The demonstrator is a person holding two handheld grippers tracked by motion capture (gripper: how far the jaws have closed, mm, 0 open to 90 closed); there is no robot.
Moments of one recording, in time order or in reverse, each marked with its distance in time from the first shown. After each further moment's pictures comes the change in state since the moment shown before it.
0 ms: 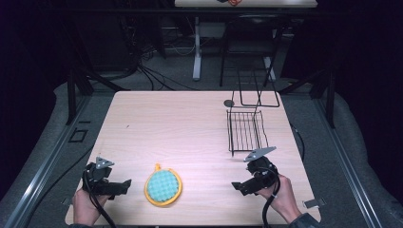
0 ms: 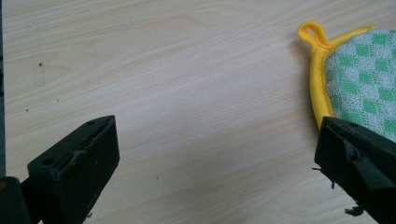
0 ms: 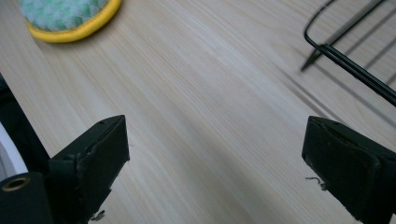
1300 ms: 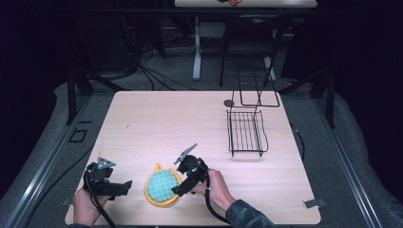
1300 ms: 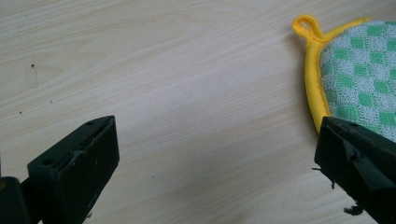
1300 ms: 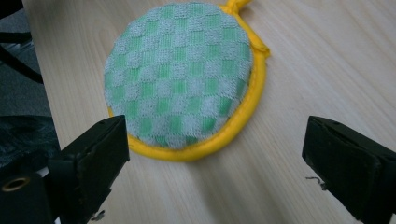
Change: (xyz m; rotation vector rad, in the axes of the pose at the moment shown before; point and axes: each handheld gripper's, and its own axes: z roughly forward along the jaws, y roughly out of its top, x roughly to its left) left arm -0.002 0.000 0.000 0.011 -0.012 0.017; right arm 0.096 0.095 0.131 0.109 0.225 -0.139
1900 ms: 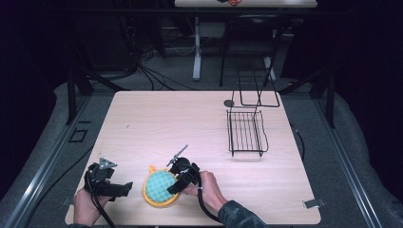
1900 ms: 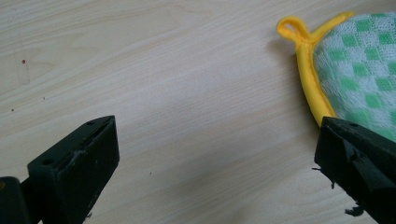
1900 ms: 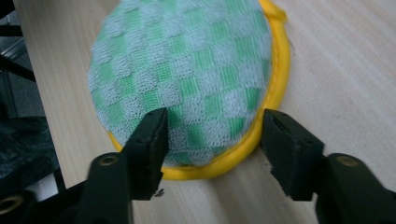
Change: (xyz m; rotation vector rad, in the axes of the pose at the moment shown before) left arm -0.001 -0.001 0.002 0.031 -0.005 0.022; right arm 0.001 0.007 0.029 0.078 0.048 0.044
